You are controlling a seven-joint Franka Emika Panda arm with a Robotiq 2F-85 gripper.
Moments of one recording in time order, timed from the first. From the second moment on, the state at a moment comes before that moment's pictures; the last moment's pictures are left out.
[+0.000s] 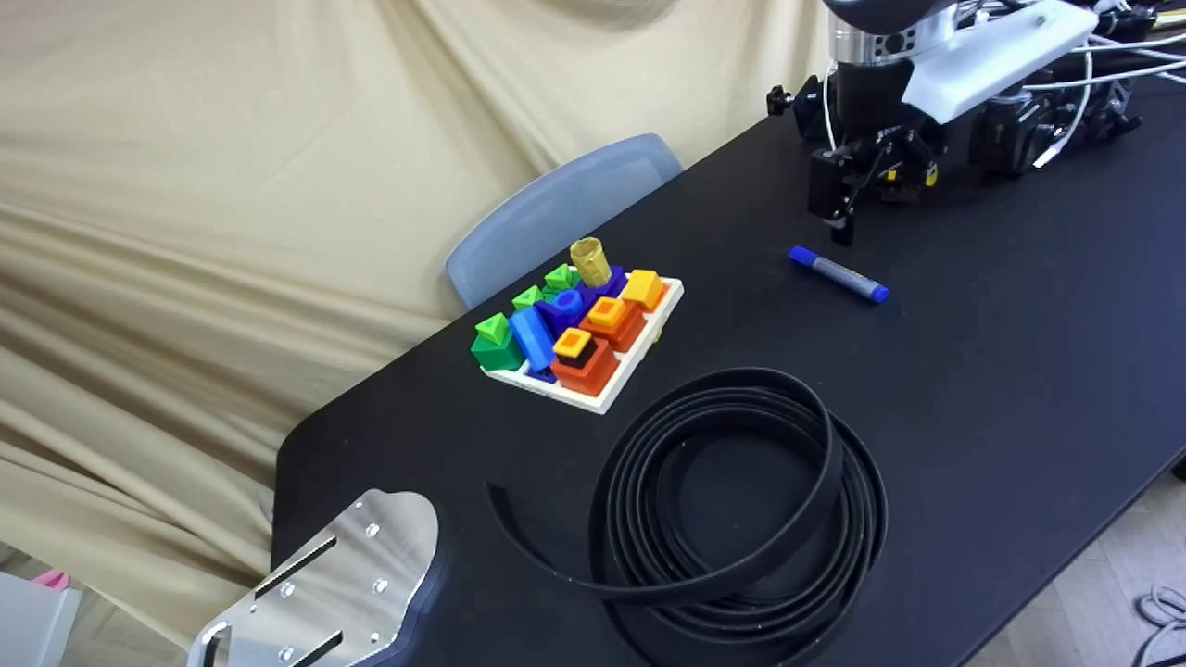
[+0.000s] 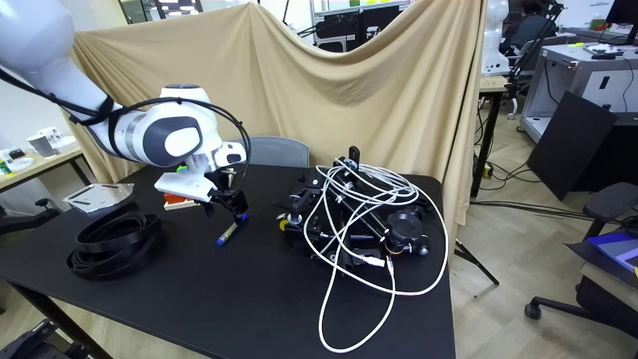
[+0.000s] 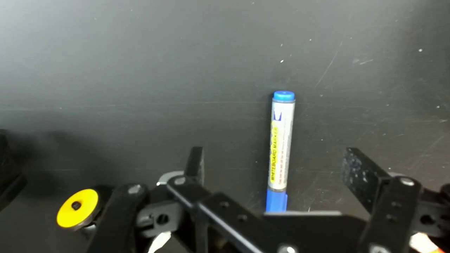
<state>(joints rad) 0.00 0.35 0.05 -2.30 0.12 2.67 -0.07</state>
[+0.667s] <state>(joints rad) 0.00 0.53 0.08 -2.14 0.09 2.71 -0.11</state>
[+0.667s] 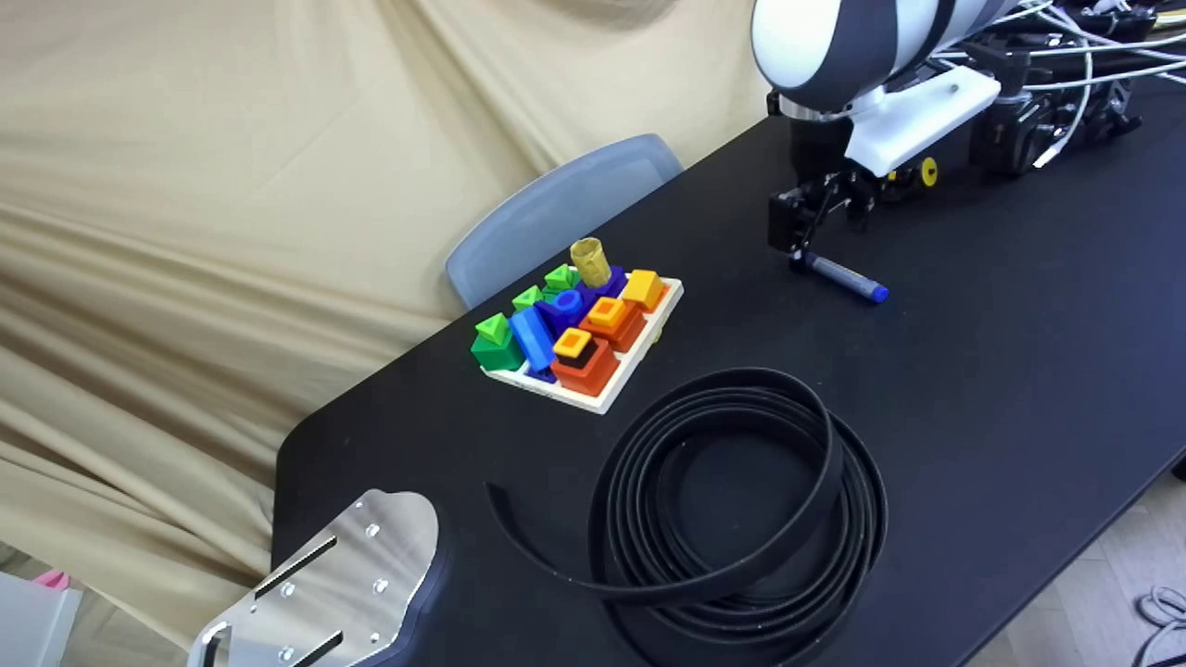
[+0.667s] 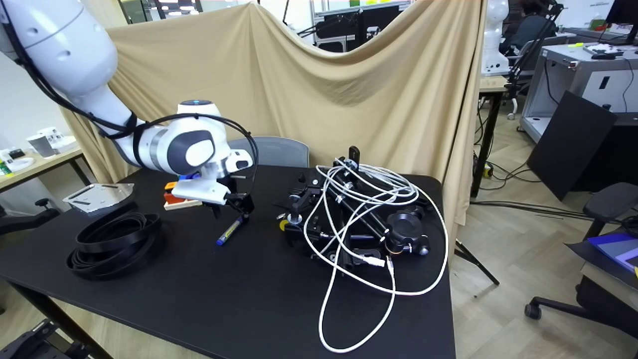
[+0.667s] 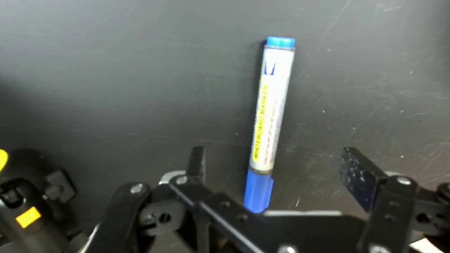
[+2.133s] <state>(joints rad) 0.01 0.45 0.05 -2.18 0.06 2.58 -0.04</state>
